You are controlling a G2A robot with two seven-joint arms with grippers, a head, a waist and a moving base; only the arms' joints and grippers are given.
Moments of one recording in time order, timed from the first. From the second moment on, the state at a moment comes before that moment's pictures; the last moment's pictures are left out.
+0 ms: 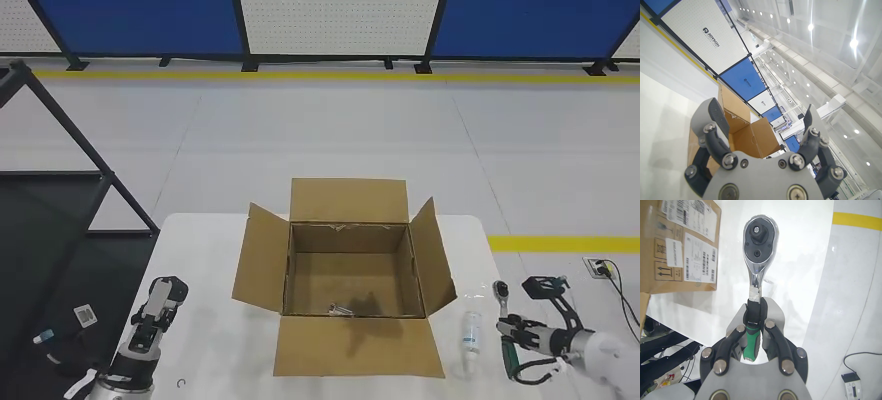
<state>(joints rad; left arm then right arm) 1.60 -1.31 -1.75 -2.11 0.08 -0.32 -0.18 -1.24 -1.06 1.85 -1.68 -0.69 -0.23 1.25</state>
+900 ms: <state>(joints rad) 1.60 -1.31 -1.75 -2.11 0.08 -0.32 -0.18 -1.14 -1.03 1.67 -1.45 -0.84 -0.12 1.23</state>
